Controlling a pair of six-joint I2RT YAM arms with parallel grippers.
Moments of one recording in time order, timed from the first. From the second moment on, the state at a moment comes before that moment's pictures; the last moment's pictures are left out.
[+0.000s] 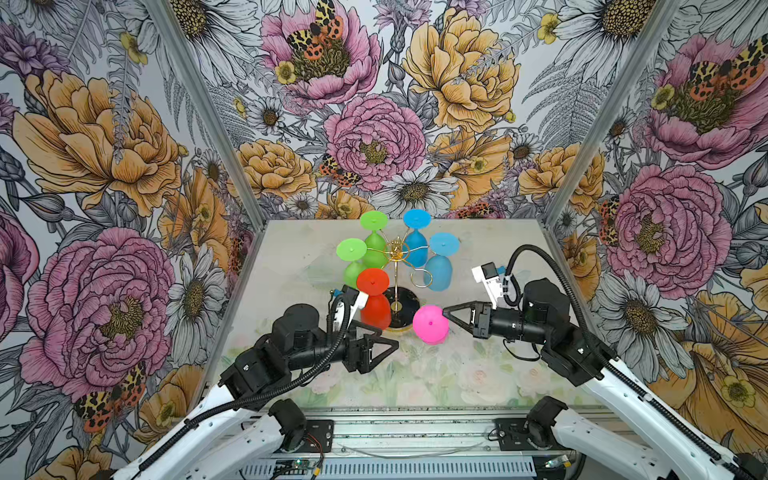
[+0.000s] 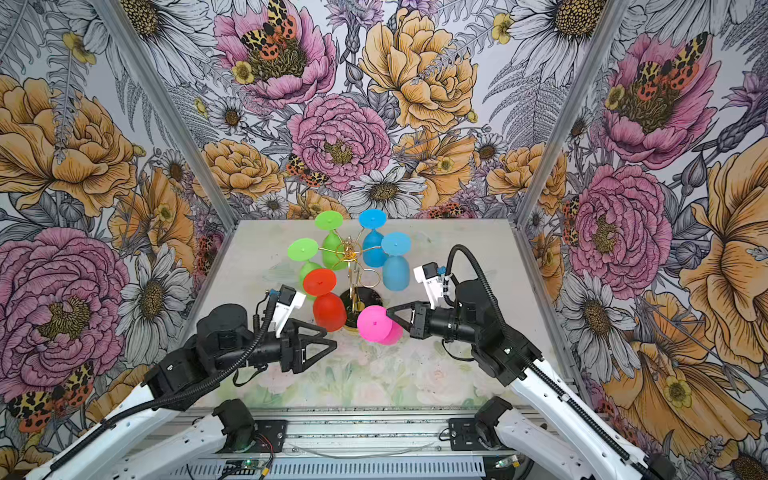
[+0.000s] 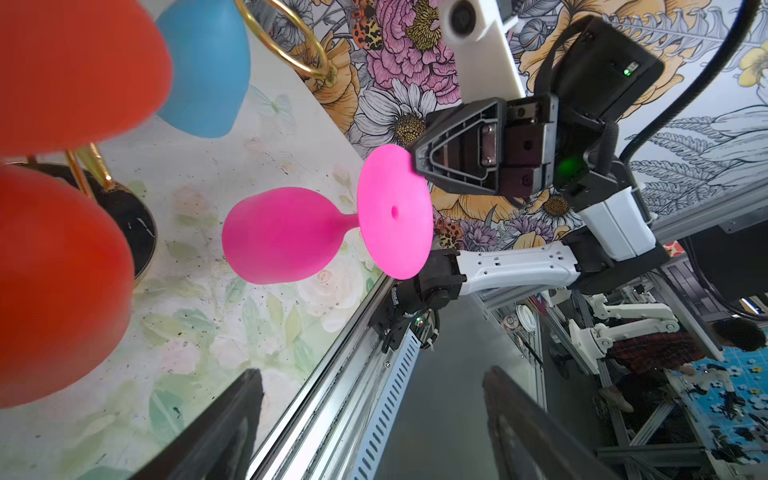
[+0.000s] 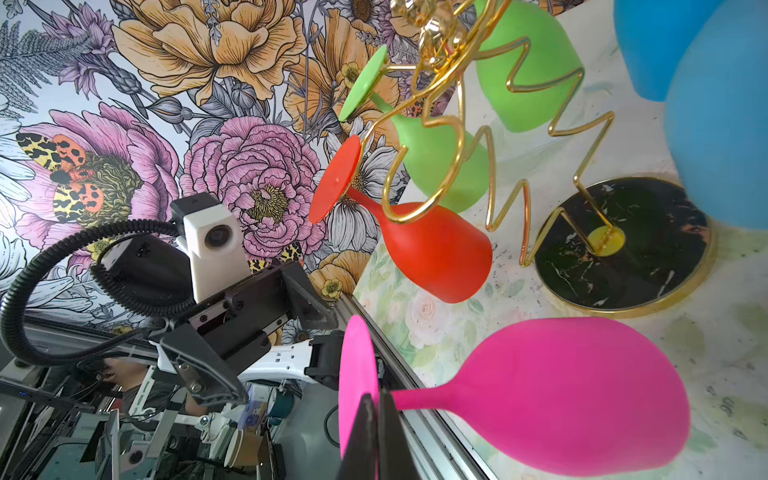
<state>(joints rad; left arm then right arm) -0.83 0.67 0.80 -0.46 0.42 -0.60 0.63 0.79 0.84 -0.36 -0.58 0.75</state>
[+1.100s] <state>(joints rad) -0.89 0.88 0.70 0.02 0.42 -0.84 0.65 0.79 0.82 -0.36 -0.59 0.70</state>
